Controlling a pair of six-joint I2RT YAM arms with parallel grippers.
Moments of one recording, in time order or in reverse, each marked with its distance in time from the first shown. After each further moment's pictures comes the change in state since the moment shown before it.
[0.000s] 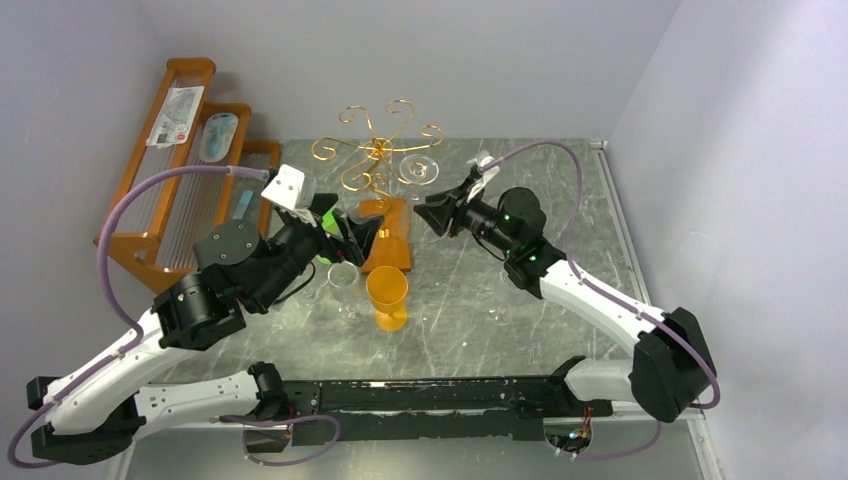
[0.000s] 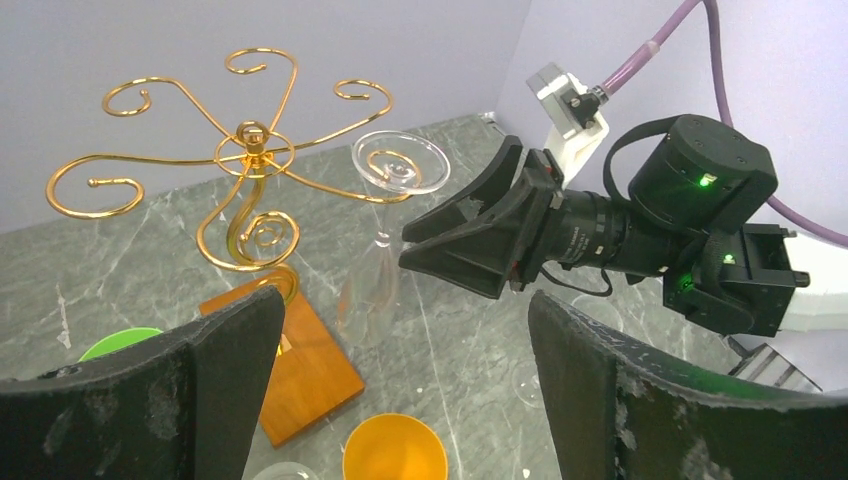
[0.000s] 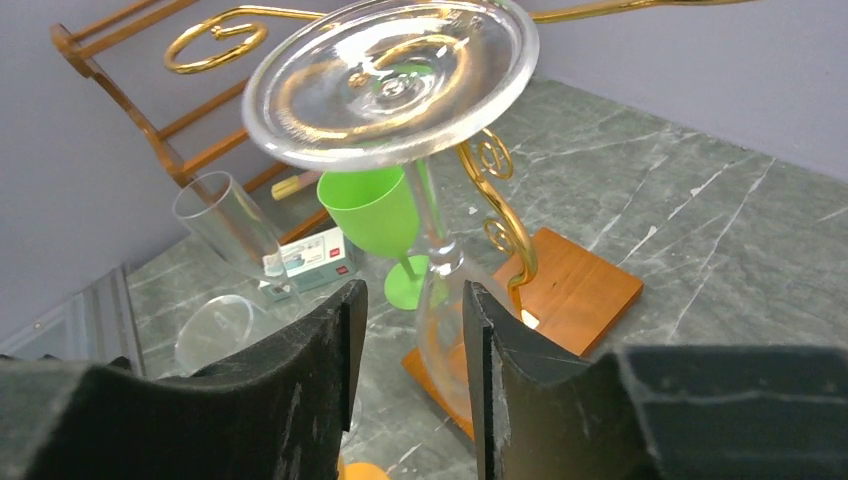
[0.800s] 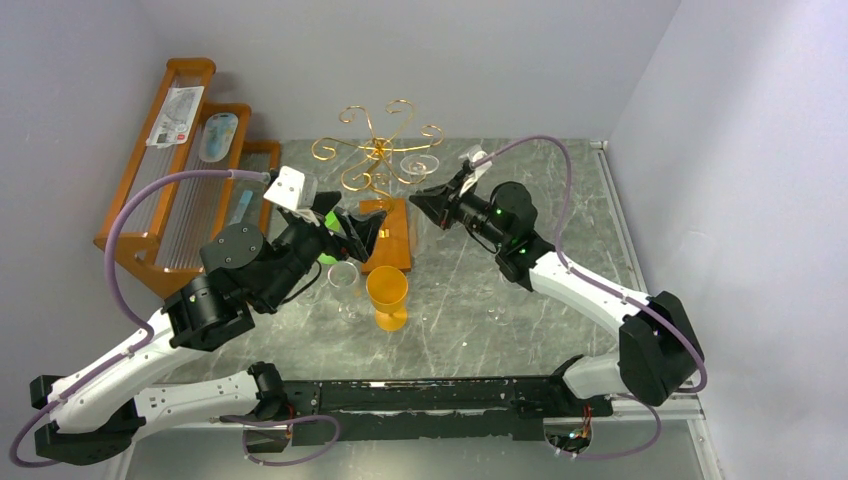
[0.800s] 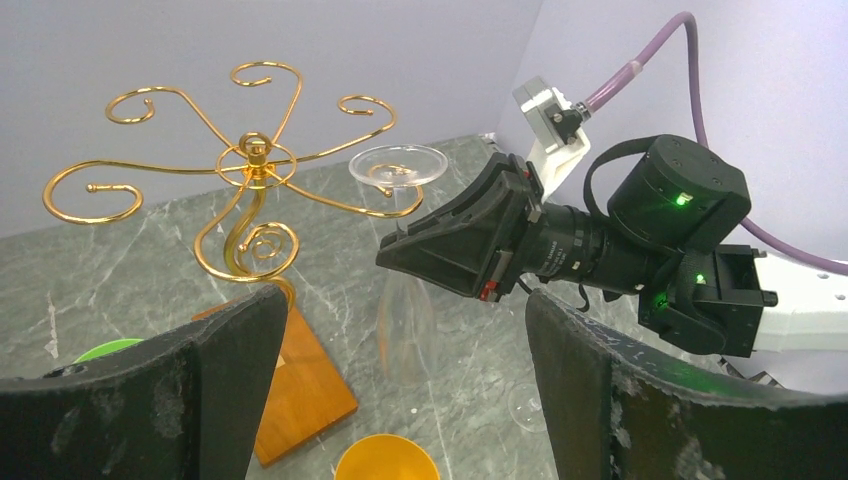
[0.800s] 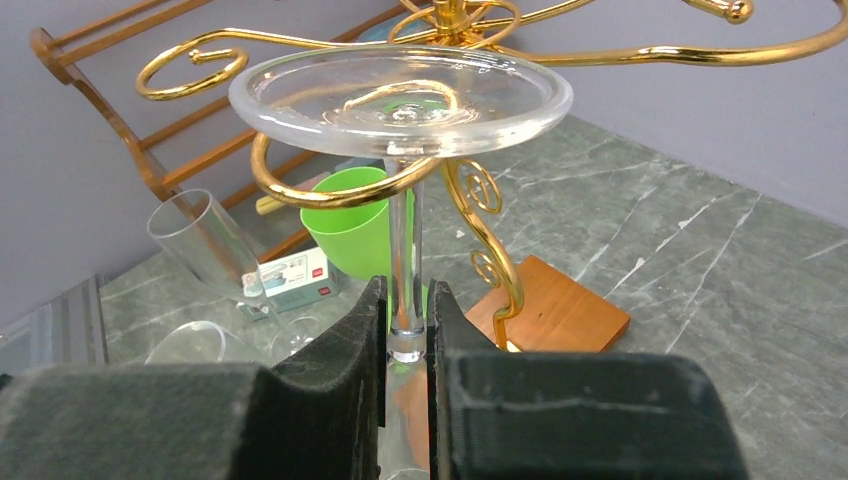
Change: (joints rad) left arm 0.000 -0.006 -0.049 0.089 -0.022 -0.002; right arm -0.001 0.058 0.020 0.075 0.004 -0.028
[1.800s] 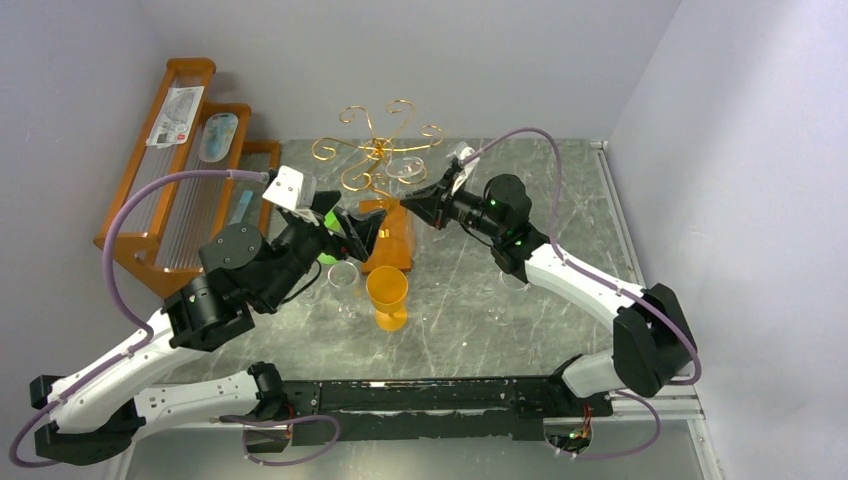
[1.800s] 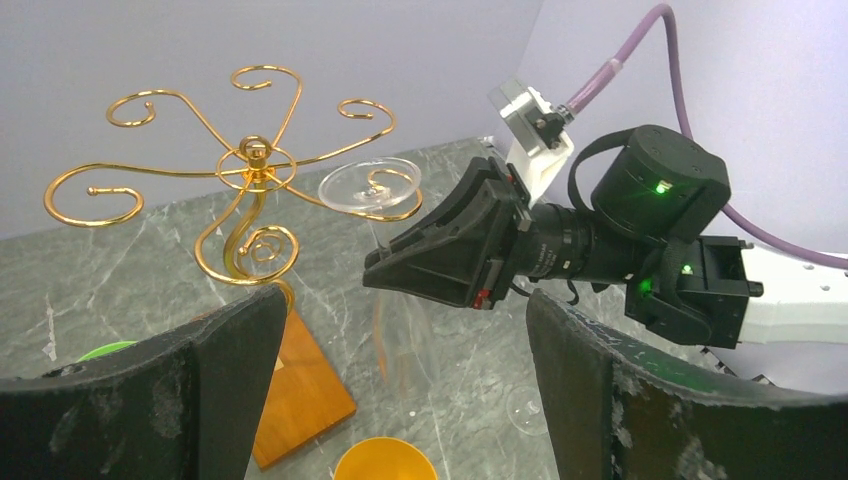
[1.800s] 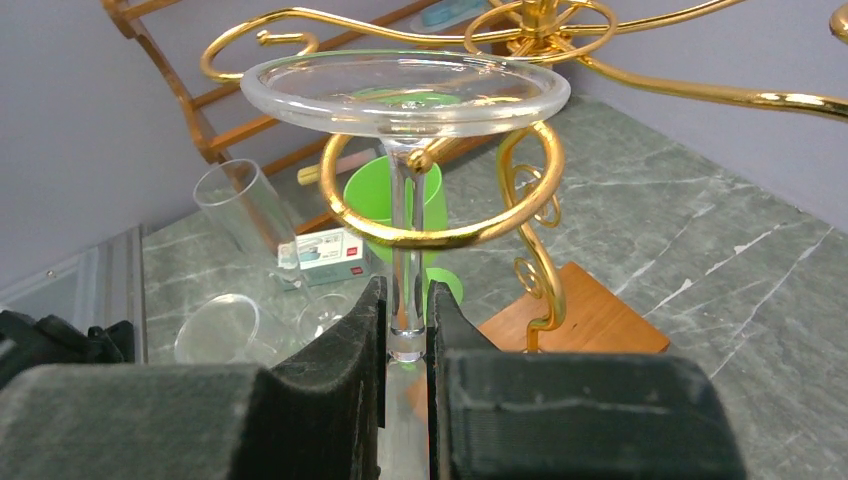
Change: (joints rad) left arm 0.000 -0.002 0.000 0.006 -0.001 0.000; right arm 0.001 0.071 0.095 -0.054 -0.142 -0.032
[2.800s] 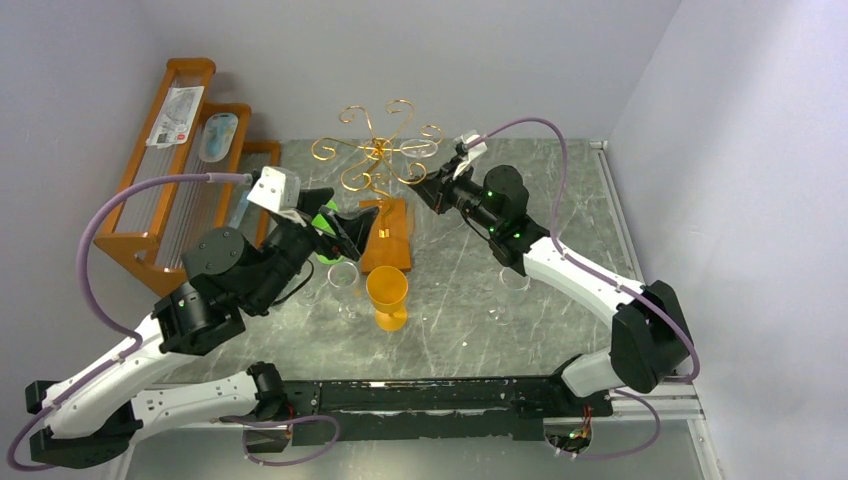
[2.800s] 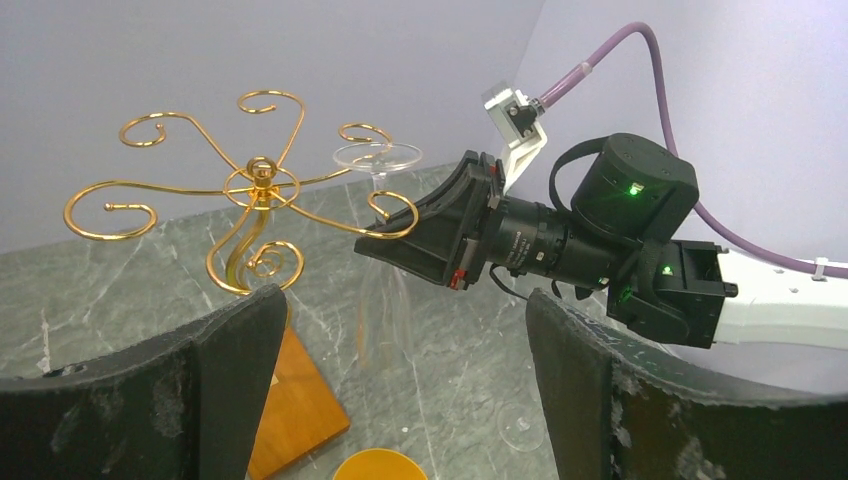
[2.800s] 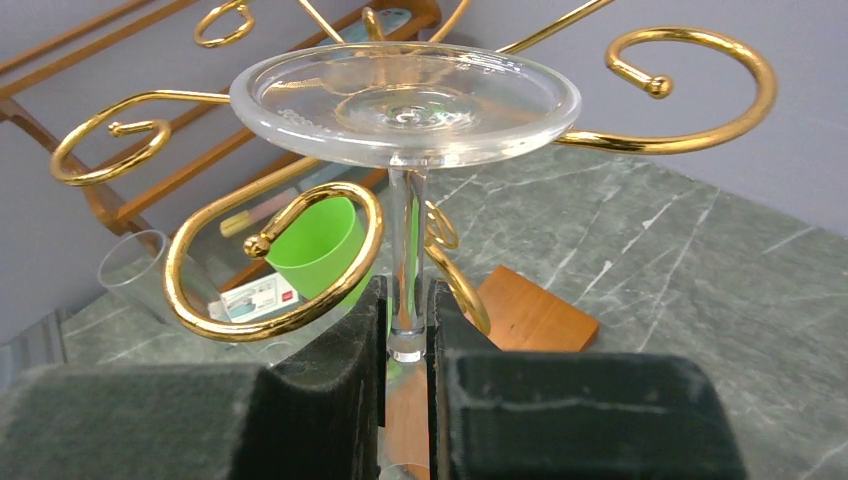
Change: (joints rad) left arm 0.000 -0.033 0.000 0.022 0.000 0.004; right arm 0.000 0.003 0.055 -0.071 0.225 0.022
